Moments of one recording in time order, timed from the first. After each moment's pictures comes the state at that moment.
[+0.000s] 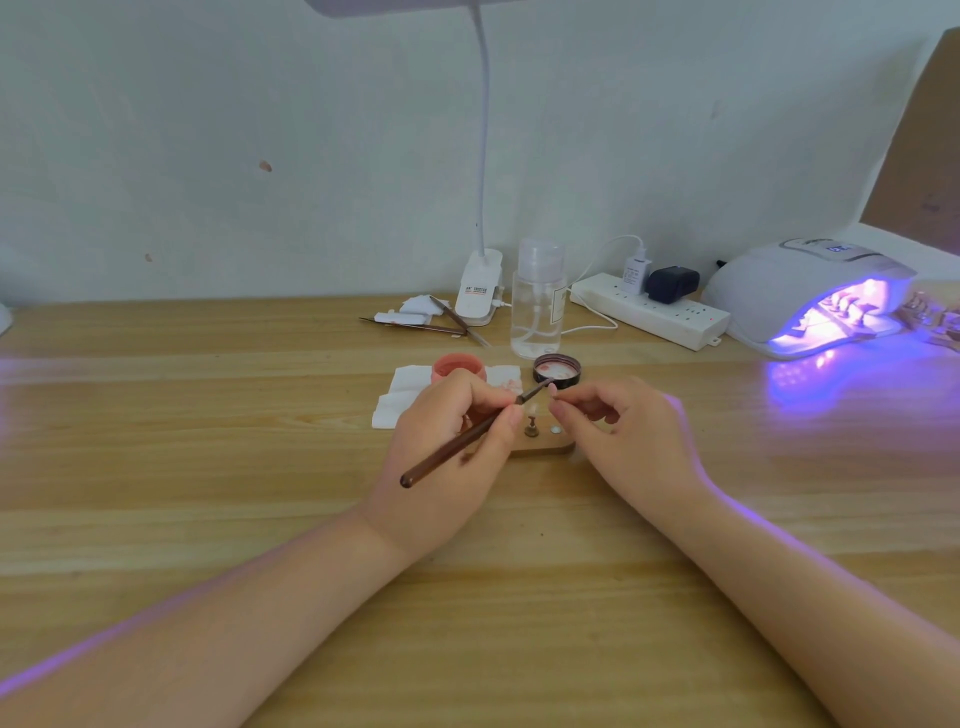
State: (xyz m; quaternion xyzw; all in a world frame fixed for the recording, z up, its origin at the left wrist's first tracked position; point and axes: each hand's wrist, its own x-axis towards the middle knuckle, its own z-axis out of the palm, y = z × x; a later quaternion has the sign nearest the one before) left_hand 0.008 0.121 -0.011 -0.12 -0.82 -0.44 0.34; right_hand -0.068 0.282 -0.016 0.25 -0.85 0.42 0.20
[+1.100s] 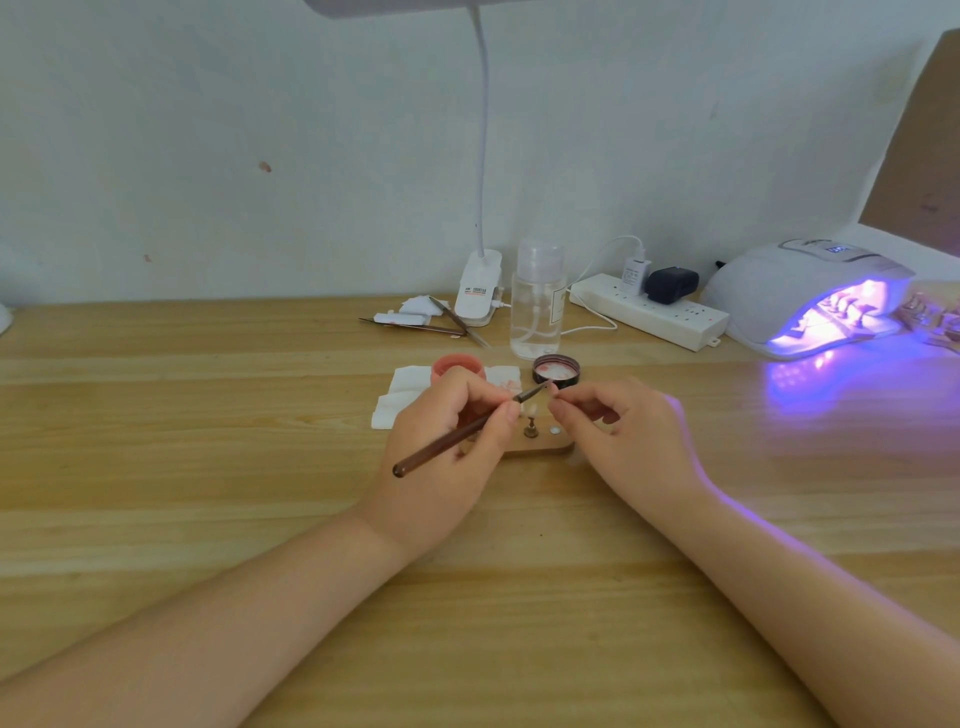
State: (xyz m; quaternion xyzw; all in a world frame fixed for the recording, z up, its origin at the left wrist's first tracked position) left_hand 0.004 0.117 -0.015 -0.12 -0.81 -0.47 0.33; right_hand -0.068 0.282 -0.017 0.25 -0.84 0.44 0.21
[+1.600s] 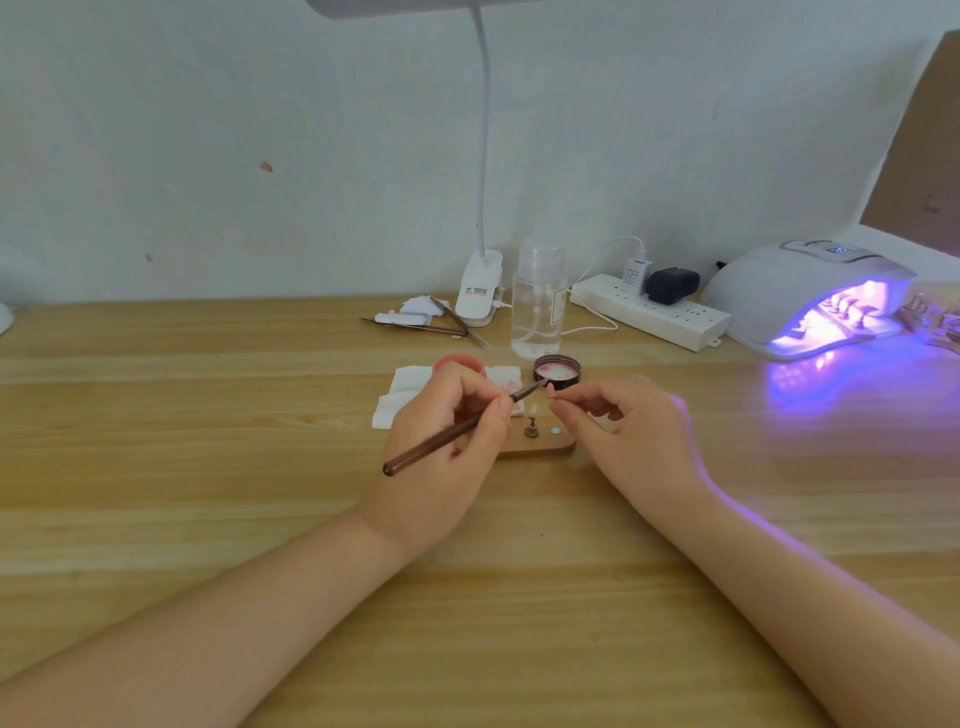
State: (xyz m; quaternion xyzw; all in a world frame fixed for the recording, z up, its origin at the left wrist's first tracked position) left_hand 0.007 0.119 -0.012 -0.13 -0.79 -0.50 0.32; right_hand -0.071 0.283 -0.019 0.26 -0.83 0.43 0.22
